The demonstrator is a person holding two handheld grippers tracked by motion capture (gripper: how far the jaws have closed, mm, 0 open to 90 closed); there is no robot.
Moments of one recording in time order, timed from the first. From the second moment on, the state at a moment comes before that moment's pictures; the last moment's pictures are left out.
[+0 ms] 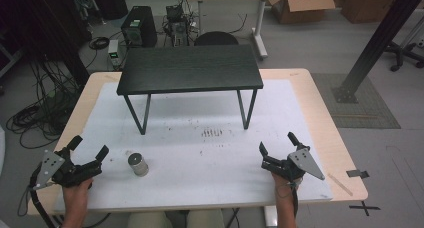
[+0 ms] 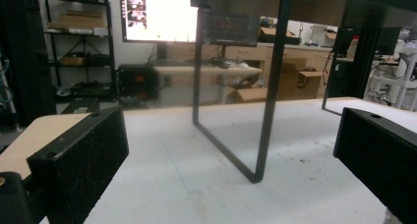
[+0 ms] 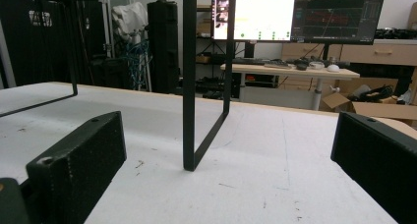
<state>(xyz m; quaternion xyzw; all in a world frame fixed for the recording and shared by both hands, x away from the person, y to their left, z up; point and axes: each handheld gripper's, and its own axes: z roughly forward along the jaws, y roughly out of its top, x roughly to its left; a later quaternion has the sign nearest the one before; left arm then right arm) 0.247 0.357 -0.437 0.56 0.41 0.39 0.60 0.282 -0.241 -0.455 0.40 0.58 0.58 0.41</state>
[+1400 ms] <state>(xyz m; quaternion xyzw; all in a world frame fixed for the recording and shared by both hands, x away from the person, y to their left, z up) 0.220 0.313 -0.403 0.64 0.35 0.33 0.60 0.282 -0.241 -0.455 0.39 0.58 0.58 0.41</state>
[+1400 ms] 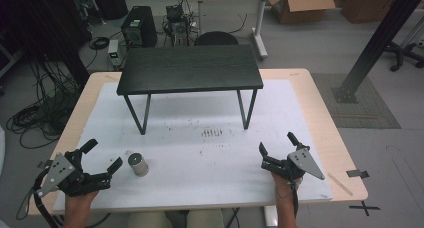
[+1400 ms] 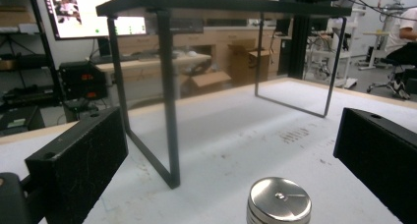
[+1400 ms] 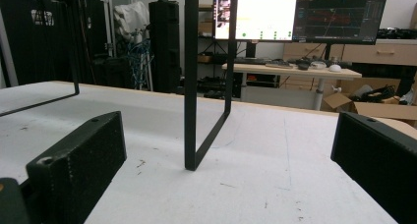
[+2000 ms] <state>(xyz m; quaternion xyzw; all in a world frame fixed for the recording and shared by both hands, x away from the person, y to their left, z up) 0.223 0.290 -0.421 0.68 0.33 0.31 0.58 0.282 -0.240 -0.455 0.39 0.58 0.58 0.41</state>
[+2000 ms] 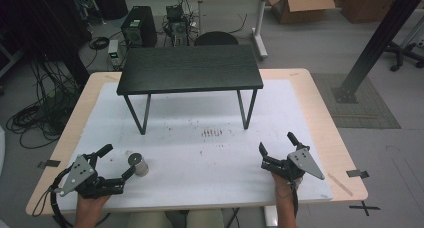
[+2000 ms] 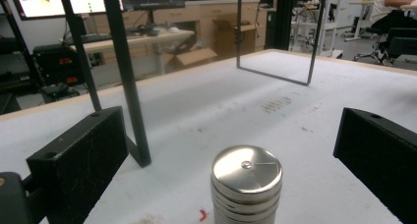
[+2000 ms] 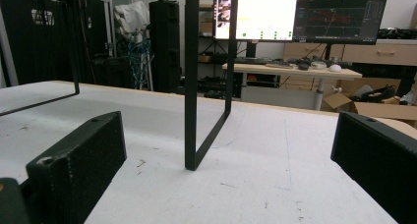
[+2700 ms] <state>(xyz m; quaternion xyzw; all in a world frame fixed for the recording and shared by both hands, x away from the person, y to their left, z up) 0.233 0.278 -0.443 0.71 0.35 0.28 0.54 0.282 -0.241 -0.455 0.39 0.58 0.58 0.41</state>
